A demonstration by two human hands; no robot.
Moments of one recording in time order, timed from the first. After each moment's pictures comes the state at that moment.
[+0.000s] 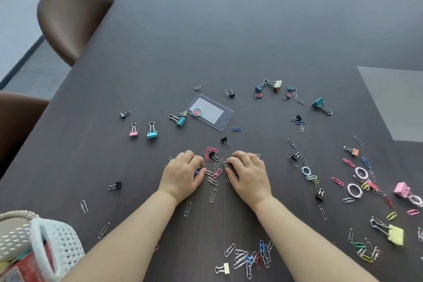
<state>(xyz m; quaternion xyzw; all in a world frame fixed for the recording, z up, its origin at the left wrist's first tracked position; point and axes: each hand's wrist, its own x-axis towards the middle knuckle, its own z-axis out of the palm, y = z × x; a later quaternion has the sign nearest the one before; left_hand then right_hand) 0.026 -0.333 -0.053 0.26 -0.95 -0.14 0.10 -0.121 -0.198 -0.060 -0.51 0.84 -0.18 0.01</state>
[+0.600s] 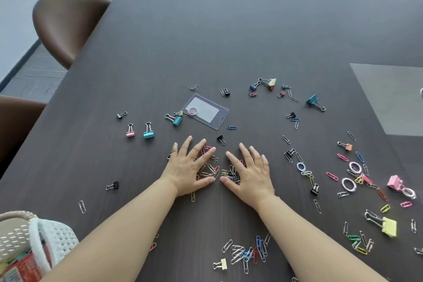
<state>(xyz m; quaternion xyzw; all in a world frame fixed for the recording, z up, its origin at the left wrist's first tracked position) 0.011 -0.339 -0.048 0.19 -0.97 -0.03 -0.12 -0.123 -0.182 -0.052 -0.48 0.87 -0.07 0.10</state>
